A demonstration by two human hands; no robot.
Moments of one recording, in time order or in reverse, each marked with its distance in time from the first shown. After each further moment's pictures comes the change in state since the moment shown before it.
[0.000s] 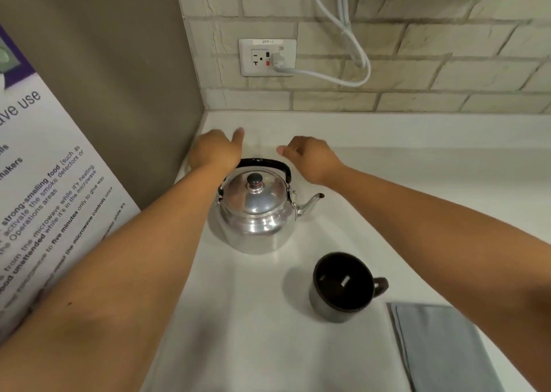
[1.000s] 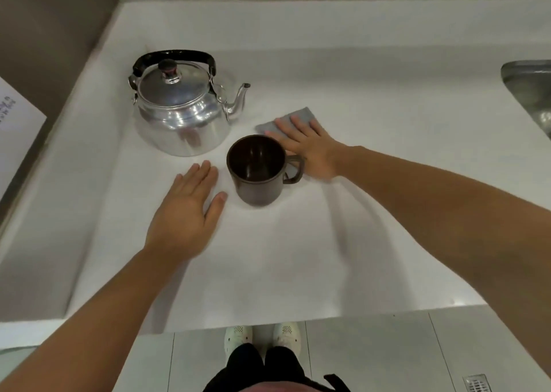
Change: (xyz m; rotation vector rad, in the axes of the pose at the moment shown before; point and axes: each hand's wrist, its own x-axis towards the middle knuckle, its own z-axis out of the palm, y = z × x) left_hand -0.263 -0.076 0.081 0.011 -0.234 0.534; right_hand -0.158 0.144 0.009 -0.601 -0.423 -0.227
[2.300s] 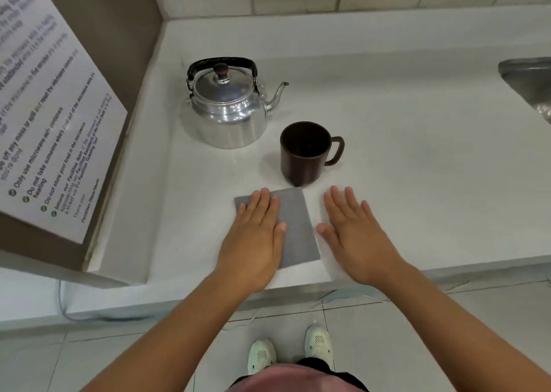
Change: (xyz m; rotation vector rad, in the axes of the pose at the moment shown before) left_hand -0.079 0.037 -0.013 -0.114 -0.135 0.067; right_hand -0.139 -0.167 0.044 0.322 0.139 0.398
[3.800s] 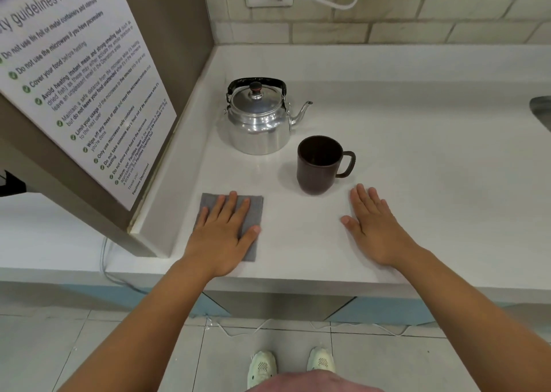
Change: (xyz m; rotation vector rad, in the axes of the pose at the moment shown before) left_hand -0.030 -0.049 -0.030 0.292 -0.150 -0.234; right_hand 0.024 0.043 -0.017 0.004 -0.090 -0.034
